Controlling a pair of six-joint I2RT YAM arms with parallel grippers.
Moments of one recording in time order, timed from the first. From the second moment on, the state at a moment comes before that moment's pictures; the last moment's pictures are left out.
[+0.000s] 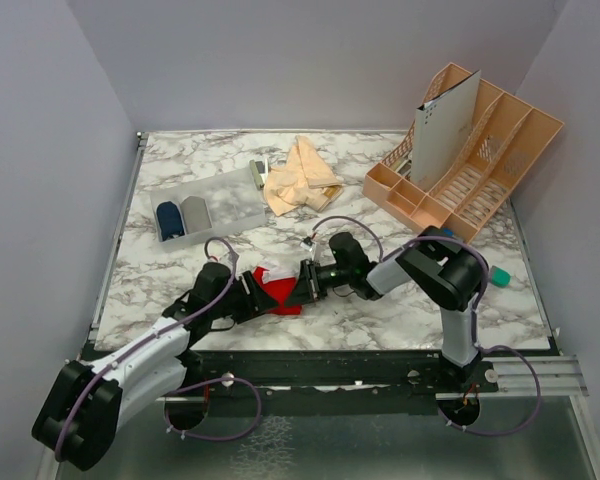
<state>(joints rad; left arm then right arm) -0.49 0.87 0.18 -0.03 0.33 -0.92 0.77 1.99 0.72 0.77 -0.81 0.84</state>
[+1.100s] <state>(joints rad) -0.51 1.34 0.44 0.25 0.46 -0.85 0.87 1.72 0.67 0.43 -0.52 0.68</state>
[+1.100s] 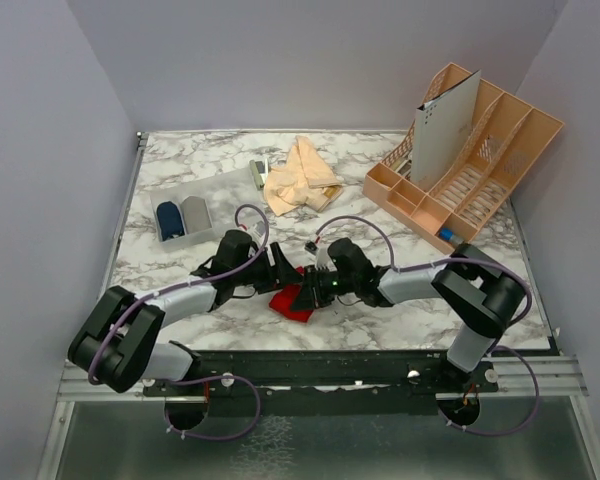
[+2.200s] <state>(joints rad) -0.51 0.75 0.22 -0.19 0.25 -0.94 0.81 1.89 0.60 0.74 -0.59 0.98</state>
